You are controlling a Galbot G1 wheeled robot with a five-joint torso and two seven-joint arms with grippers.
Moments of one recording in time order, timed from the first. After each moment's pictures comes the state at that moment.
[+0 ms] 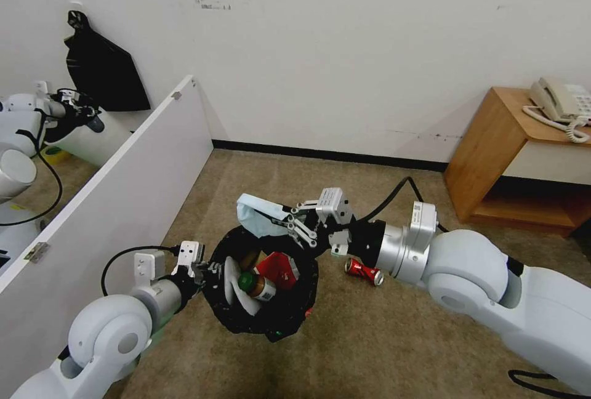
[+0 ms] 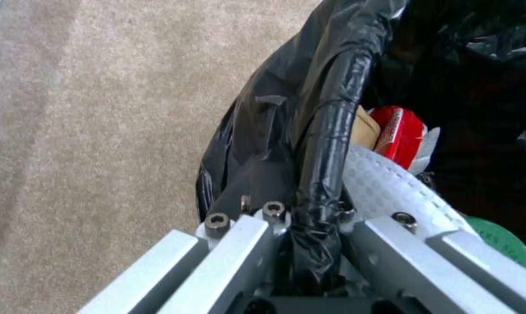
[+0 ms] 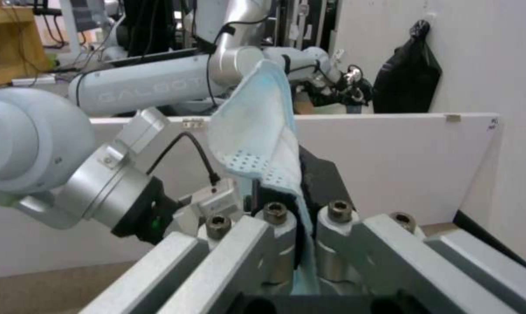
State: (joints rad) left arm 1.37 -0.91 -0.46 -2.23 -1.01 0.74 -0.30; right arm -0.59 0.60 -0.26 2.28 0.89 -0.18 -0.19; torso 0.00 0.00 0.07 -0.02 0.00
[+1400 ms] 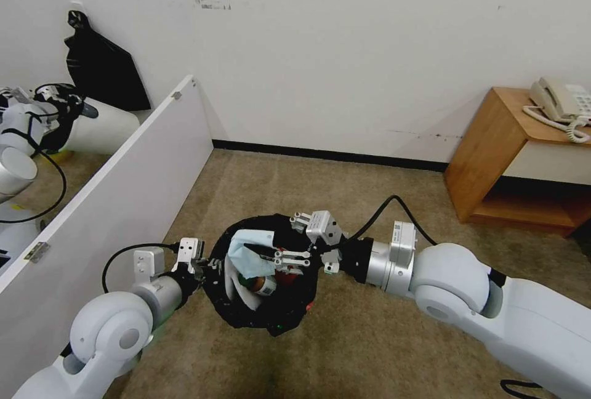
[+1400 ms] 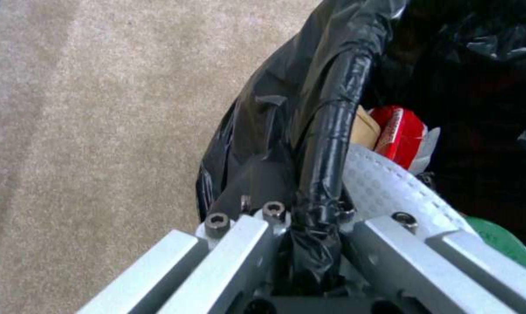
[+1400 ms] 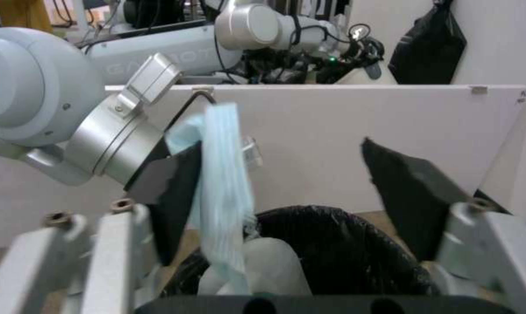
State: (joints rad) left arm 1.35 -0.92 -0.46 -2.21 -1.01 0.74 -0.29; right arm -0.63 0.64 -0.30 2.24 0.81 -0.20 -0.23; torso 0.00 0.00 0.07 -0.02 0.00
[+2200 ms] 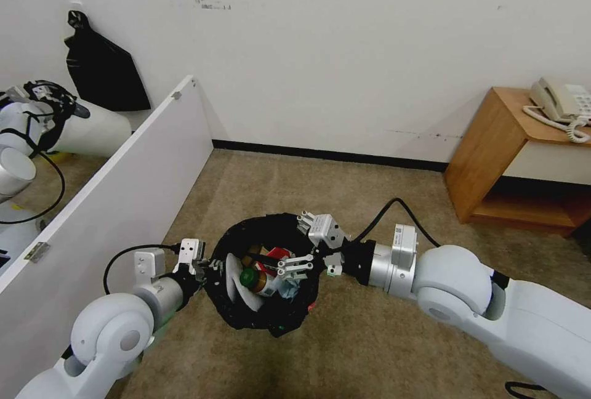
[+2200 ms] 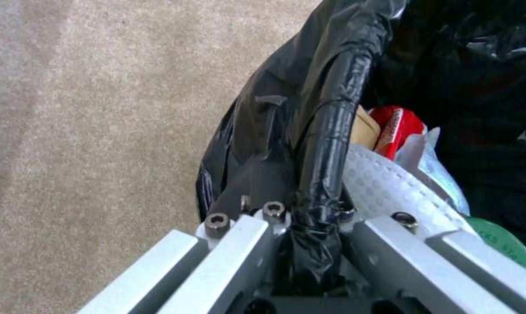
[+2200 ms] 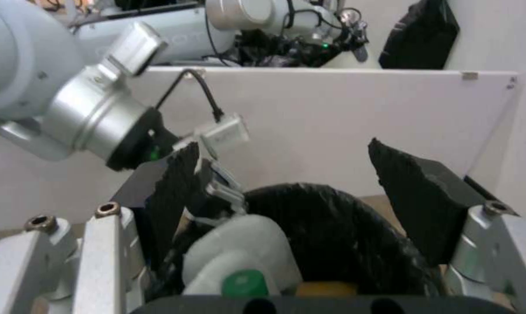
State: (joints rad) left arm 1.36 -0.93 -0.46 -2.22 -1.01 0.74 -0.29; right arm -0.65 0.61 -0.29 2.23 0.79 -0.19 -0.23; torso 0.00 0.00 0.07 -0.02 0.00
